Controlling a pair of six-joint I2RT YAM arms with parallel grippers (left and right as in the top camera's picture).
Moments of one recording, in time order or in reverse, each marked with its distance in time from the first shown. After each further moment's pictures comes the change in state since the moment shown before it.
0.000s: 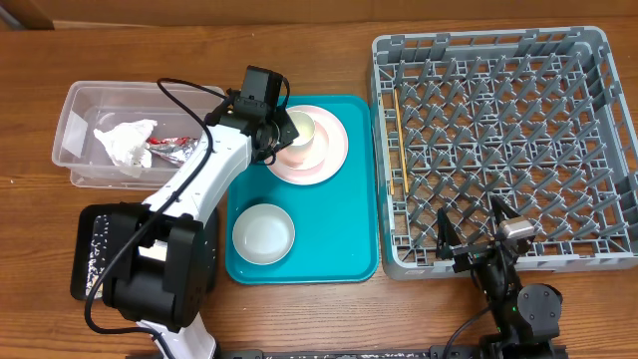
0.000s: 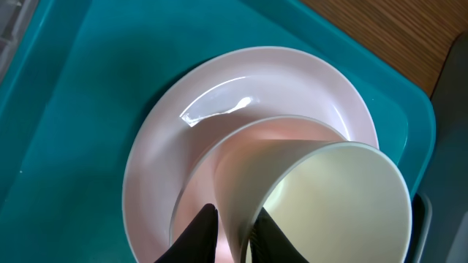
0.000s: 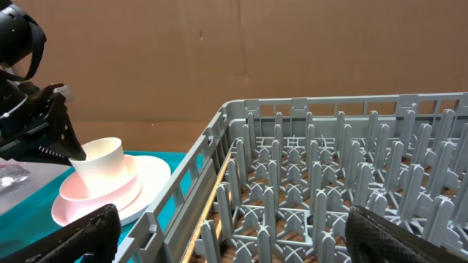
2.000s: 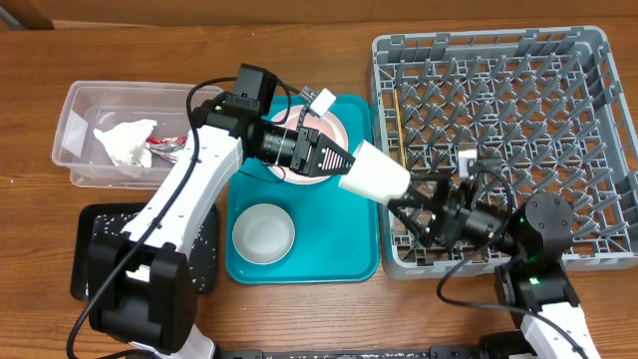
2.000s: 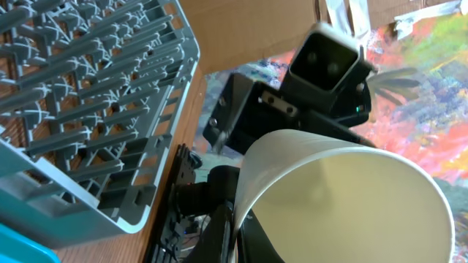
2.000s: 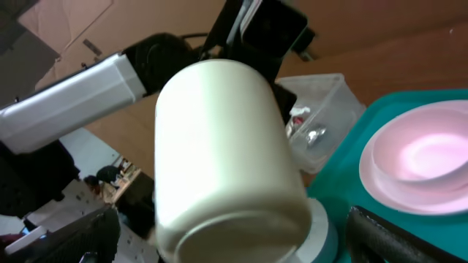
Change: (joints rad) left arm -0.006 -0.103 0.056 -0.312 1.409 0.798; right arm 0.000 0.874 0.435 0.444 -0.901 0.657
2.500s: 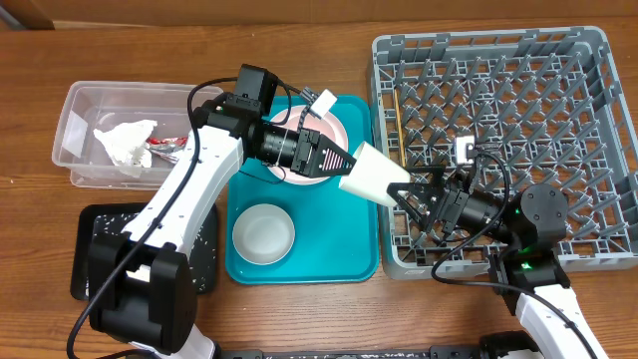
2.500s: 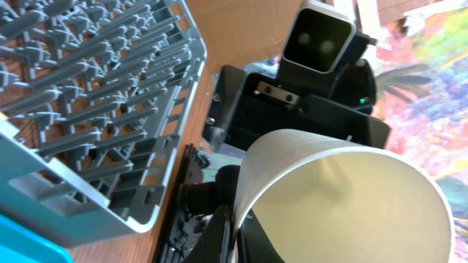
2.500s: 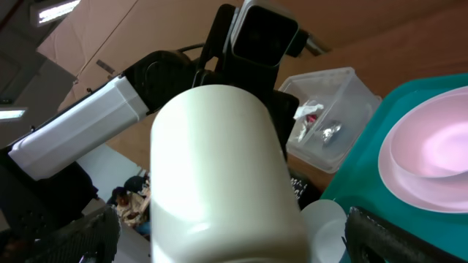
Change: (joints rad) left arm -0.001 0.000 0.000 0.000 -0.026 0.019; right arm 0.000 0.109 0.001 0.166 -0.018 0.167
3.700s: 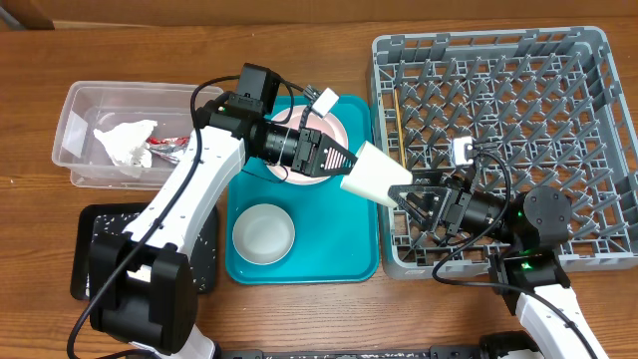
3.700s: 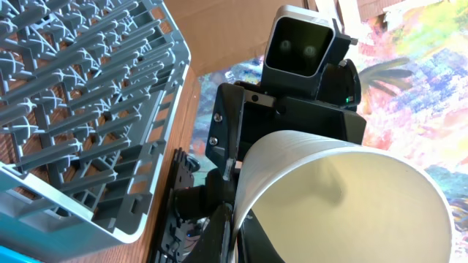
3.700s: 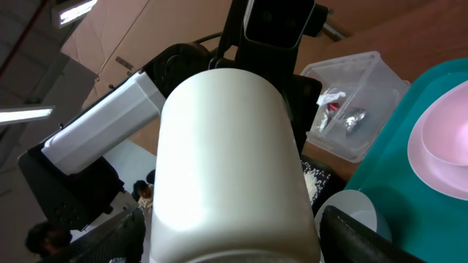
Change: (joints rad) left arm -0.006 0.000 0.000 0.032 0.055 0.000; right arm 0.000 0.001 0.000 0.057 -0.055 0.105
